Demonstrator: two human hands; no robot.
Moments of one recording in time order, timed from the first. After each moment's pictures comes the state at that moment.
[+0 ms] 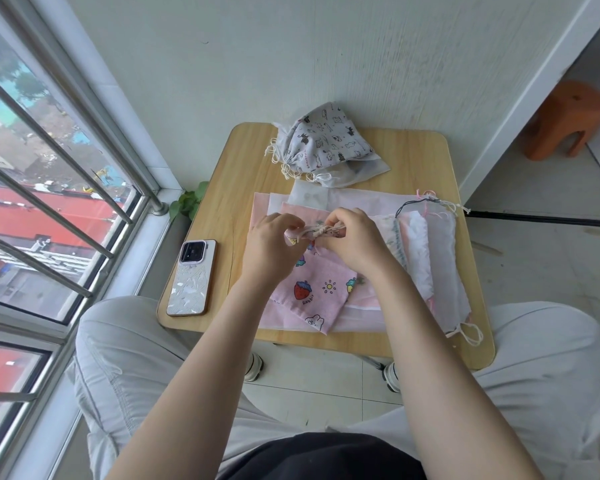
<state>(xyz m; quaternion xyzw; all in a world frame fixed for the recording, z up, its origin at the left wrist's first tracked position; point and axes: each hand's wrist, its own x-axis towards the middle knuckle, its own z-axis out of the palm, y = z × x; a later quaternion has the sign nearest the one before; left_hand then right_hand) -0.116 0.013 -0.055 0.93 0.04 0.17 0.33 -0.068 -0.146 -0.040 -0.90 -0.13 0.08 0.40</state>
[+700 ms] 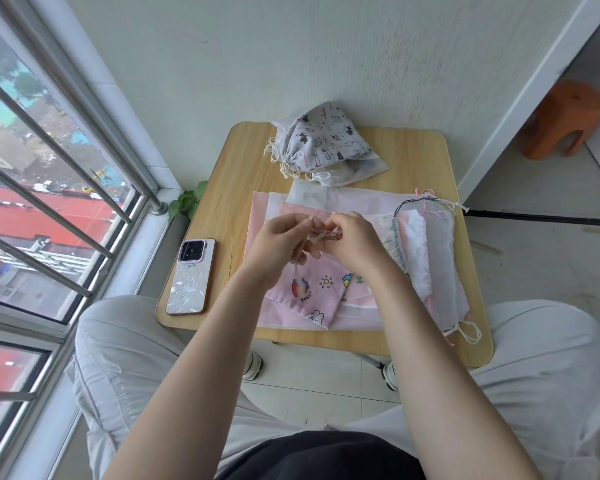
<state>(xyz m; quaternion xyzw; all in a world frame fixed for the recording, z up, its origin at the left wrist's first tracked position) -0.120 0.002 -0.033 0.69 0.08 -0.05 0.71 -0.073 -0.147 -0.039 -0.91 -0.13 0.10 0.38</state>
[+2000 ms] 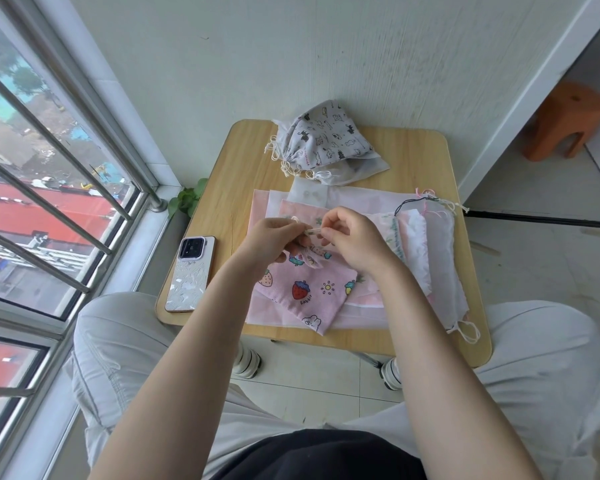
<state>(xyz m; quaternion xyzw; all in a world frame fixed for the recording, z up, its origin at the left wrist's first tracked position) -0.113 0.018 -0.027 0.75 0.17 -0.12 0.62 -0.074 -0.152 -0.039 -0.83 -0.14 0.14 0.52</state>
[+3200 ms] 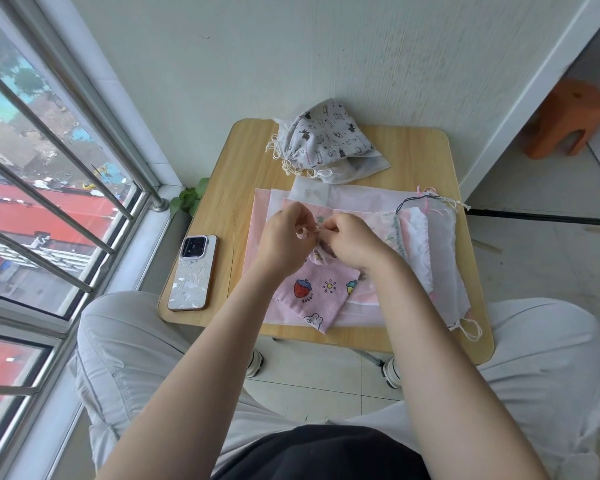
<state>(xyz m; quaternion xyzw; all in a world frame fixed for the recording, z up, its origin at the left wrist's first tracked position) -0.115 -0.005 -0.040 0.91 0.05 0.09 0.41 -0.079 -0.141 -0.018 -0.87 -0.12 0.22 0.42</state>
